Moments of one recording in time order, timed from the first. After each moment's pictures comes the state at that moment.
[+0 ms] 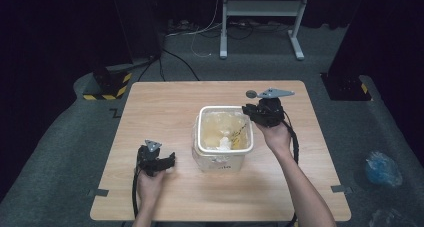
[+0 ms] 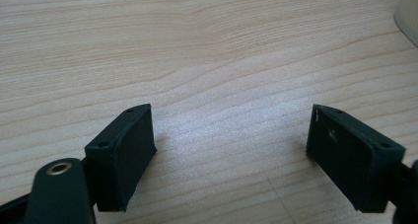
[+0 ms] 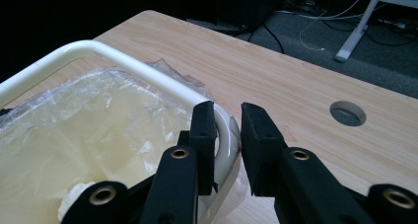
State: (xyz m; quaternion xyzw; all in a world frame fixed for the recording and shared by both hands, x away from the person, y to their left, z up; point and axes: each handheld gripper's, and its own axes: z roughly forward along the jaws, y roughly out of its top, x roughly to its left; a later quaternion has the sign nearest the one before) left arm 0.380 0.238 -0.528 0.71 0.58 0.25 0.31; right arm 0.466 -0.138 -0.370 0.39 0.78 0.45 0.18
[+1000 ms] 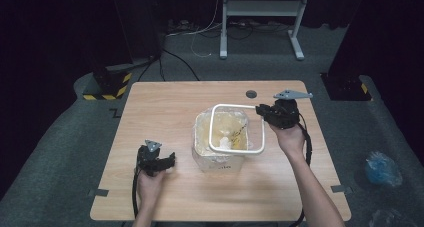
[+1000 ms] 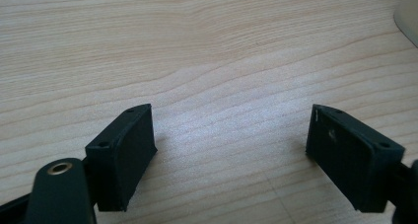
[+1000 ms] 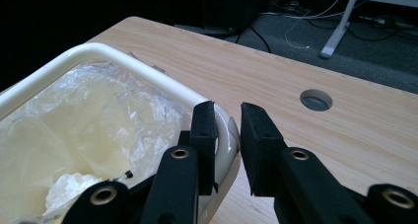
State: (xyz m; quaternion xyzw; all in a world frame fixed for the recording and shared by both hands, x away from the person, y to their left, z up) left arm 0.380 0.238 -0.528 0.71 0.58 0.25 0.31; right arm 0.459 -0.176 -0.367 0.41 0.76 0.46 0.19
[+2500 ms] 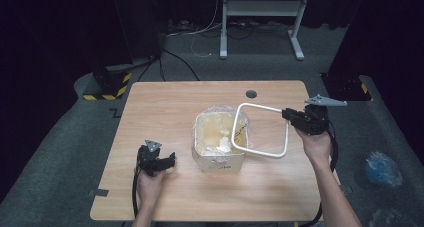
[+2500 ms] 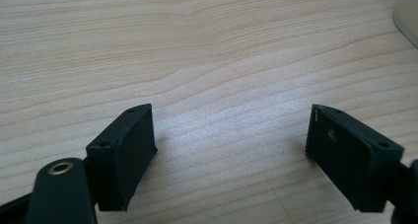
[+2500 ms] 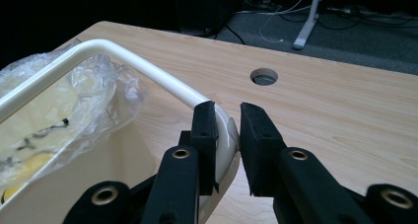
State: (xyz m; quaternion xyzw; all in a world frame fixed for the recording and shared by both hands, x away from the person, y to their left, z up) left arm 0.380 0.238 -0.528 0.71 0.58 0.25 0.31; right arm 0.443 -0.248 -0.371 0.46 0.74 0.46 0.20
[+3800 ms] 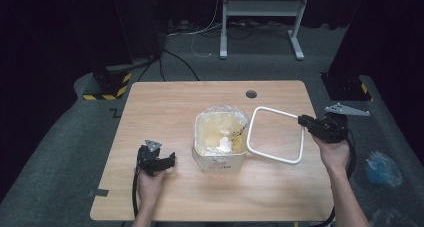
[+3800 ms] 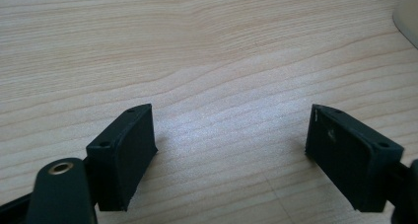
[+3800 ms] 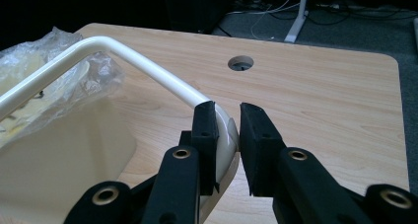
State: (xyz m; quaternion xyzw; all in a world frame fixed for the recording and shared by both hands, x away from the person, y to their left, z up) left arm 0.380 0.237 -0.528 0.71 0.58 0.25 0.31; right arm 0.426 -0.296 -0.382 0.47 0.72 0.47 0.19
